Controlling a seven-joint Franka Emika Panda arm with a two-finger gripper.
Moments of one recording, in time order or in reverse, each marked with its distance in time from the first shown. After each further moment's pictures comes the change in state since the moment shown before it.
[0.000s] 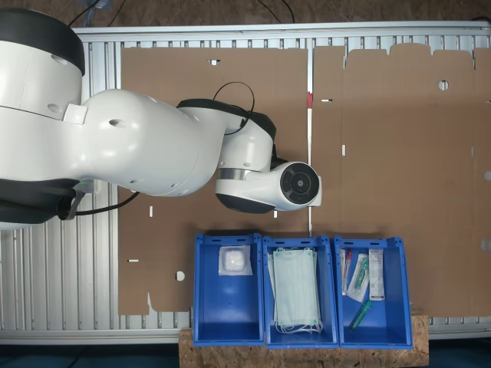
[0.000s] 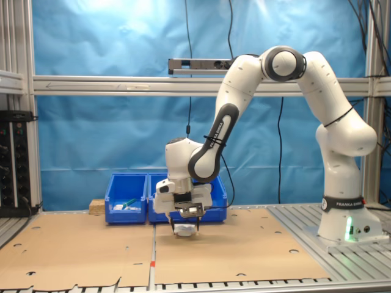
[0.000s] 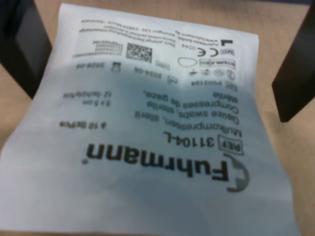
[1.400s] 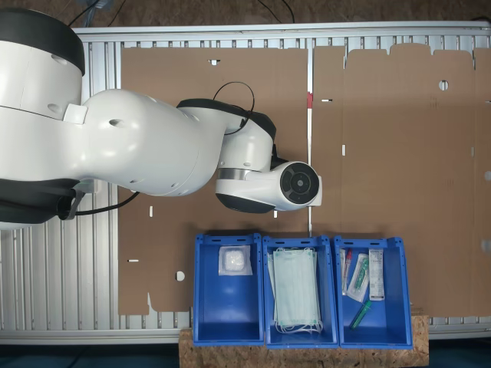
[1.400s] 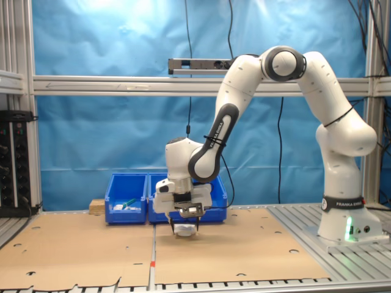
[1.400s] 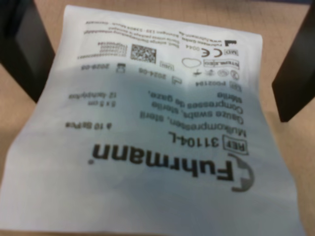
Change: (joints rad) arm 0.000 0.000 0.000 0.000 0.000 0.005 0.000
